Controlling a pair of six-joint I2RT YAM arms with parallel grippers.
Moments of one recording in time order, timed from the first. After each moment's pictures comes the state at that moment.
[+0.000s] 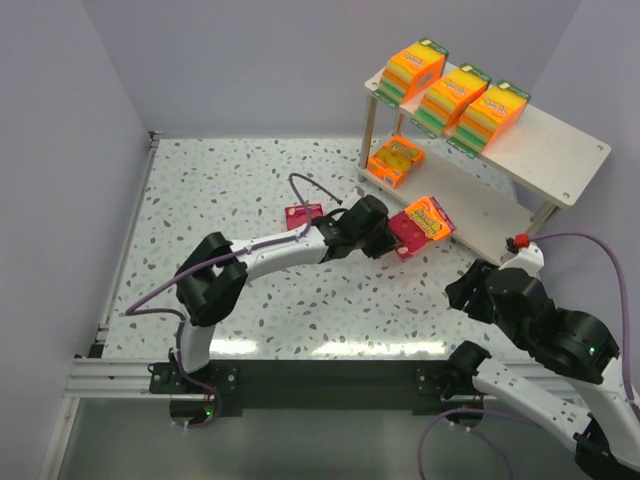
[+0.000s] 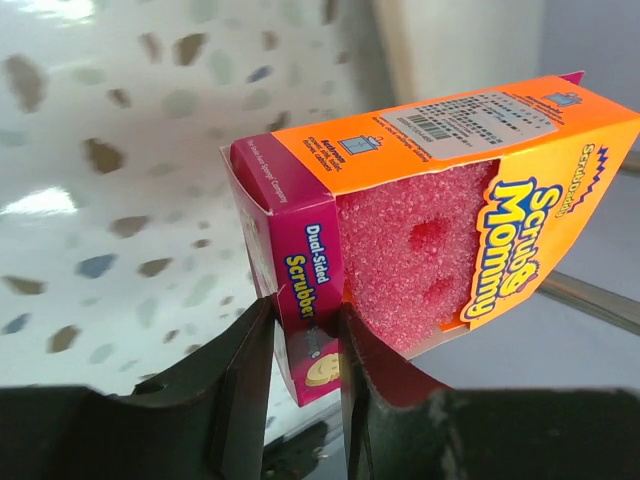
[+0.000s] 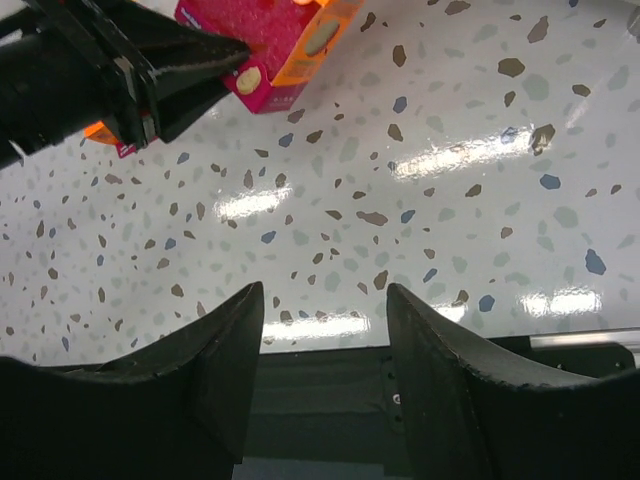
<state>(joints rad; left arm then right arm) -0.96 1.96 1.45 -0.23 -0.11 -1.41 0.76 0.52 1.09 -1.33 0.49 0.91</state>
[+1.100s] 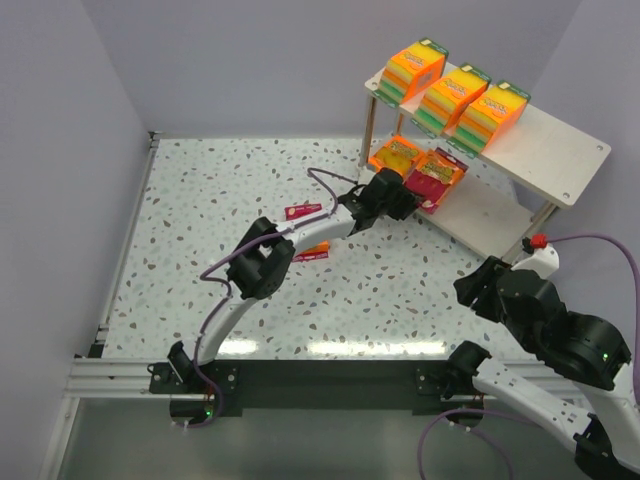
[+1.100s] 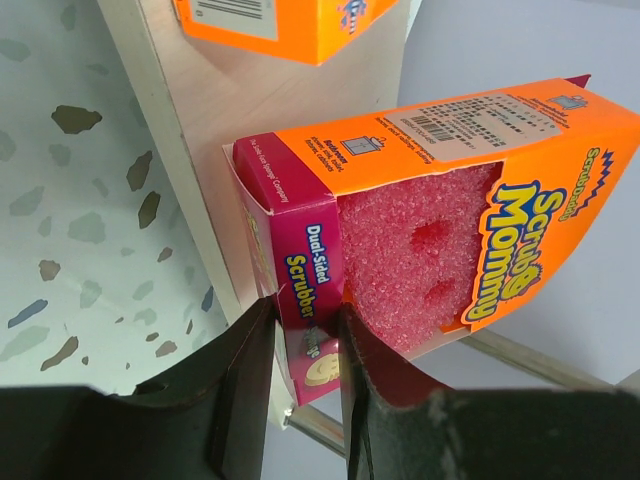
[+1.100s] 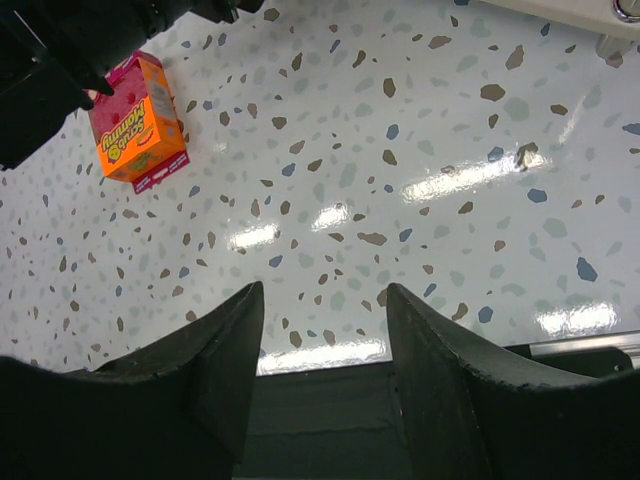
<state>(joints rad) -0.86 2.43 2.04 -0.10 -0.10 -1.64 0.76 0.51 1.15 -1.36 0.56 0.94</state>
